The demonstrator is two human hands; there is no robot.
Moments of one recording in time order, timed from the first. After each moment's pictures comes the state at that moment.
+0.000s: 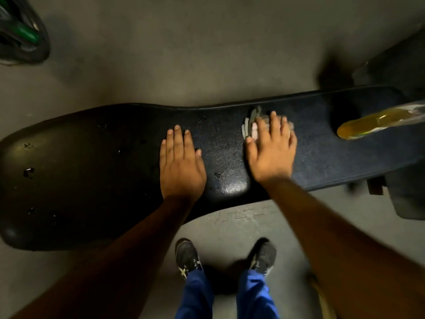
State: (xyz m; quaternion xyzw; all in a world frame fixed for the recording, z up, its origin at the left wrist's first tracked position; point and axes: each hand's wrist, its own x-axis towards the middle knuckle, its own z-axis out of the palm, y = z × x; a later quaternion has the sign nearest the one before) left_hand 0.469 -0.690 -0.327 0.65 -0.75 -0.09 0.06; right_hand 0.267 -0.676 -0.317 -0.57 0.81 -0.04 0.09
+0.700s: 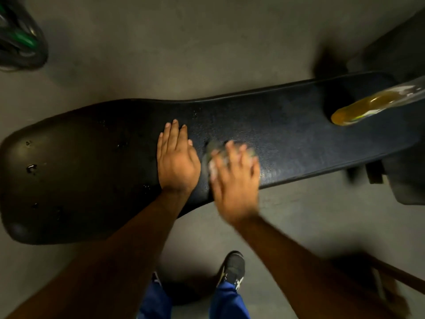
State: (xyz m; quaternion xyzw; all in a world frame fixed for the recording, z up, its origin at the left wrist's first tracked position) left_hand 0.474 -0.688 -0.326 0.64 -0.73 -0.14 0.20; right_hand 0.355 -0.597 -0.316 -0.63 0.77 -0.06 0.10
